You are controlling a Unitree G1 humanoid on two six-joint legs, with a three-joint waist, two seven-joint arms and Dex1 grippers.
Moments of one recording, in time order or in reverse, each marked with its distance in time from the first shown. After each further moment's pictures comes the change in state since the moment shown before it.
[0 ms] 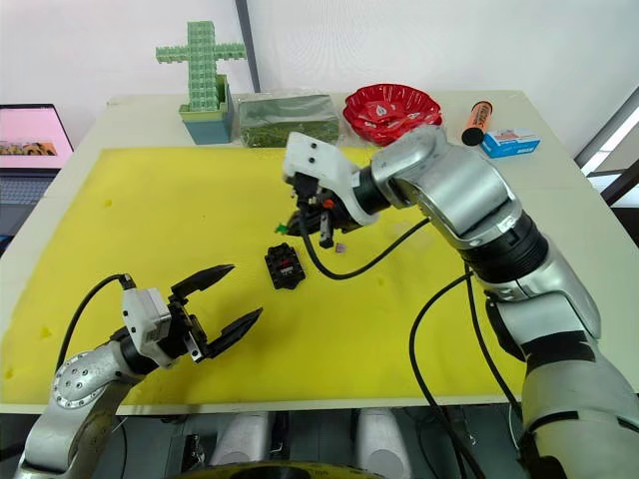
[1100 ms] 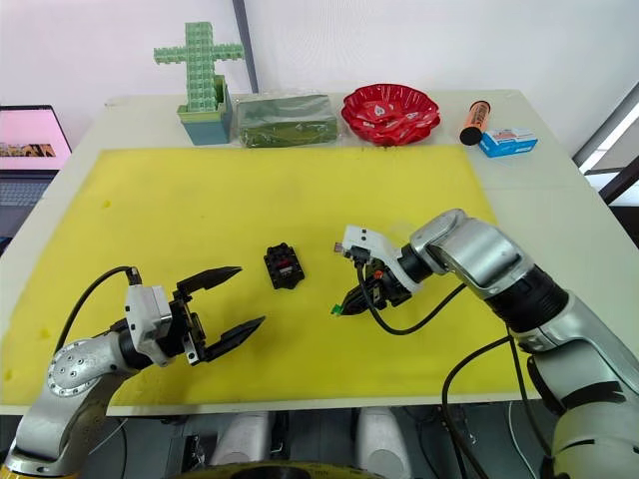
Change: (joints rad) left arm -0.060 0.066 -0.004 -0.002 -0.035 0.040 -0.067; right arm 0.223 -0.076 0.160 0.192 -0.026 -0.069 0.219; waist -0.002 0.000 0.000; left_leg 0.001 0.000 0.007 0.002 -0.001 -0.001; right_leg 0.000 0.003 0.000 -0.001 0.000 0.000
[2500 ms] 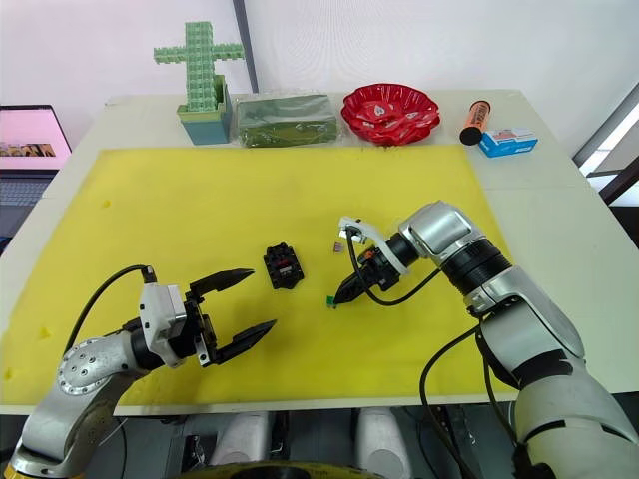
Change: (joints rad) left arm -0.009 -0.004 -0.046 -0.063 0.013 0.080 0.050; right arm -0.114 0.199 -0.004 0.422 -0.129 0.079 0.188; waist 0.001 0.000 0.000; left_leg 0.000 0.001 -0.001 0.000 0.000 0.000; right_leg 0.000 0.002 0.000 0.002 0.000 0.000
